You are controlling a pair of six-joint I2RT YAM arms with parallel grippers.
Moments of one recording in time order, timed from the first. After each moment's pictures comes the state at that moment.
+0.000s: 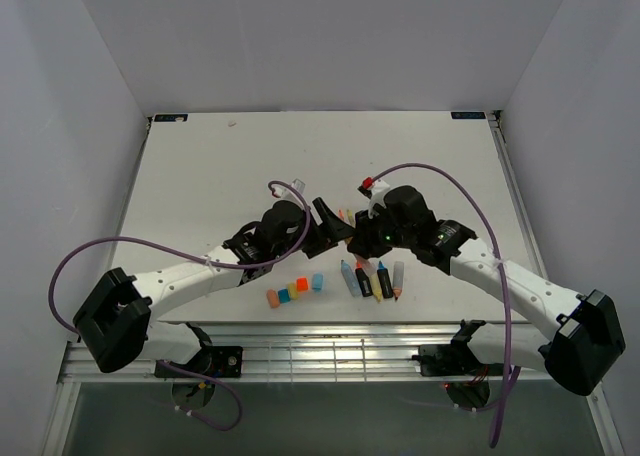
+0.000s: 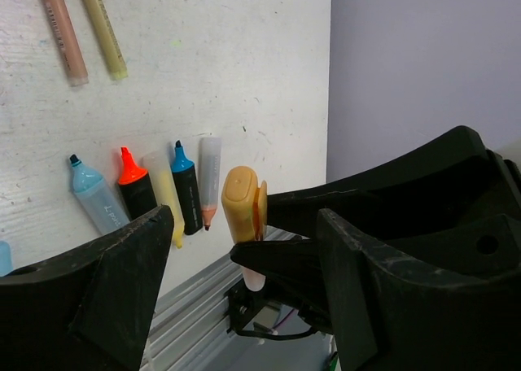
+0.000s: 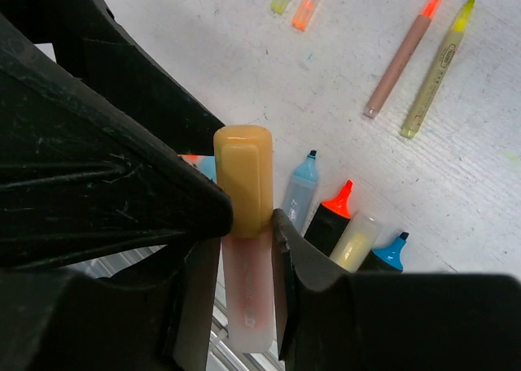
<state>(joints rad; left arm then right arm) -0.85 1.32 0.77 0.11 0.04 -1.15 0.74 1.16 0.86 -0.37 -0.22 0.28</state>
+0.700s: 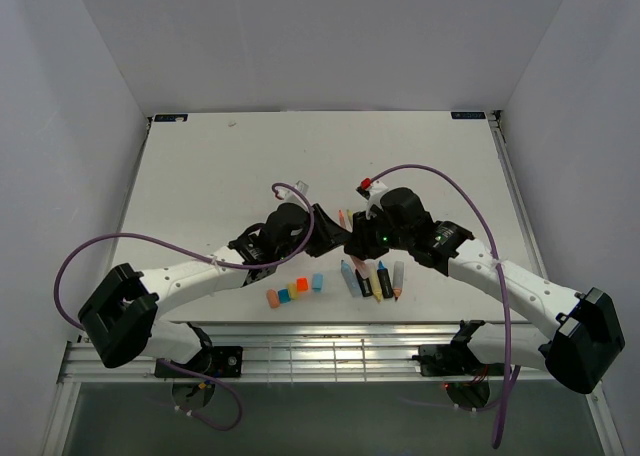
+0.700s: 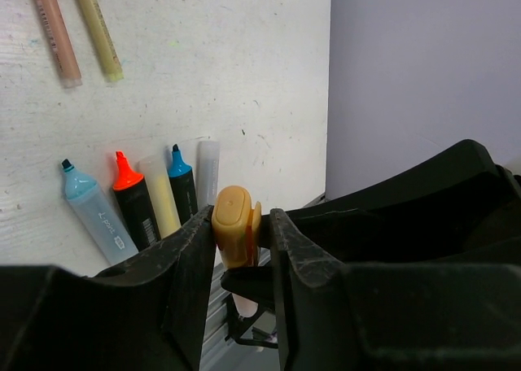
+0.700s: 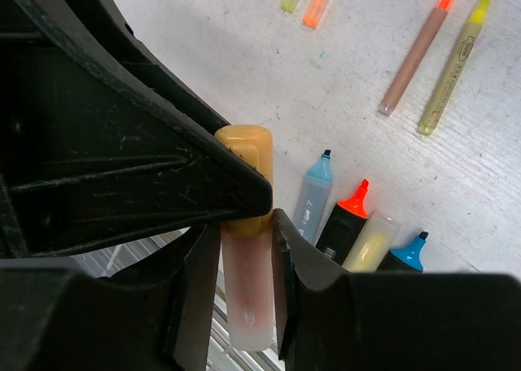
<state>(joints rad) -0.87 1.35 0.76 0.16 0.02 -1.17 0.77 1.17 0.86 -0.36 -0.20 0.33</state>
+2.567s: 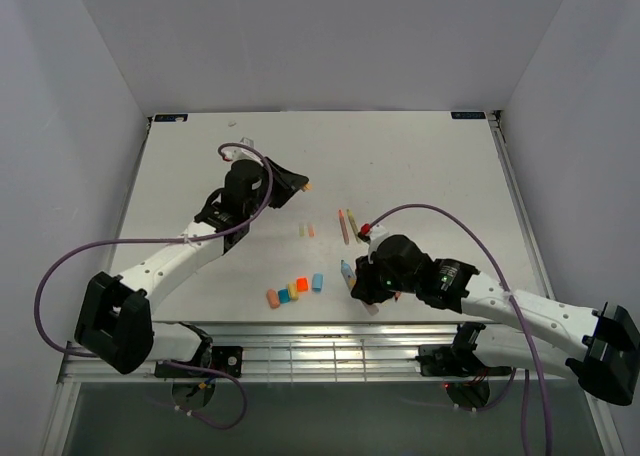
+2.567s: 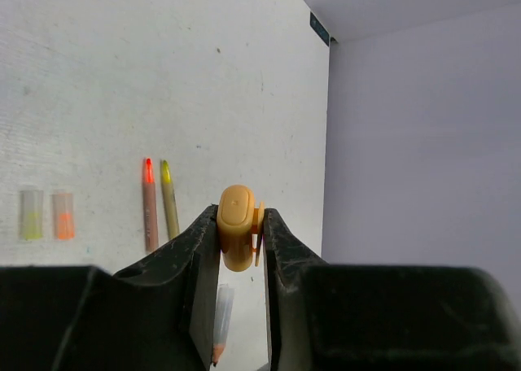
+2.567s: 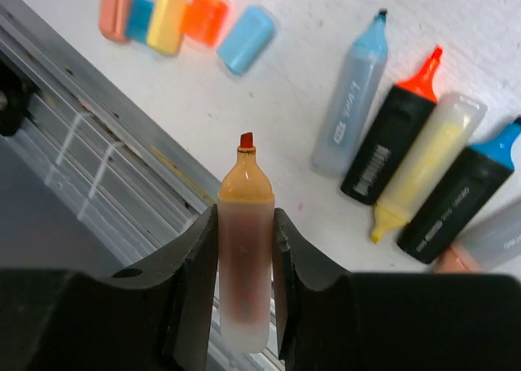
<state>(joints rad) -0.54 1.33 0.90 0.07 0.02 -1.08 1.01 0.98 0.63 -0.38 -0.05 0.47</state>
